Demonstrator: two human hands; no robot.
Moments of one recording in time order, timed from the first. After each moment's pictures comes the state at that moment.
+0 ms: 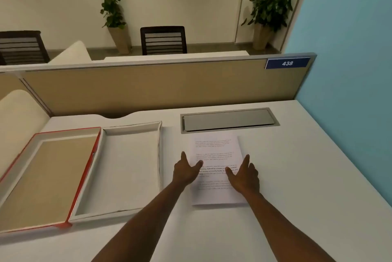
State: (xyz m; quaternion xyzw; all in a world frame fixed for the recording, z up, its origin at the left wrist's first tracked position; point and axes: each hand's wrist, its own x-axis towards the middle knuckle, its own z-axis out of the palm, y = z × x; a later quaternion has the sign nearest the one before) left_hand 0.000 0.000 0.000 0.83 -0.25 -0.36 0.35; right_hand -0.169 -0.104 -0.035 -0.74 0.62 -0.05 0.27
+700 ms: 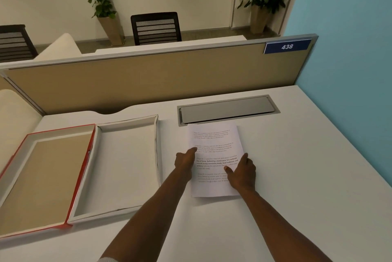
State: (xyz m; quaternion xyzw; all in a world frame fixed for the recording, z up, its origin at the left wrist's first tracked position) left_hand 0.008 -0.031 -0.016 0.74 0.03 -0.47 0.48; right_hand -0.164 -0.095 -0.054 -0.72 0.62 -0.09 0.29
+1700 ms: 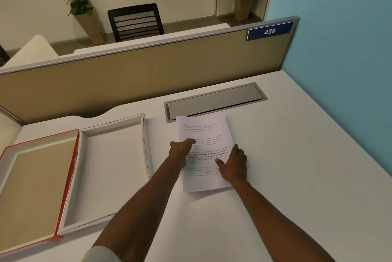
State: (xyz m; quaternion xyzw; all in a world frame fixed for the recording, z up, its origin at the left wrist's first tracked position) left_hand 0.013 -0.065 -0.010 0.79 -0.03 -0.47 0.40; right_hand -0.165 -0.098 -0.061 -0.70 0.63 -0.11 0.31
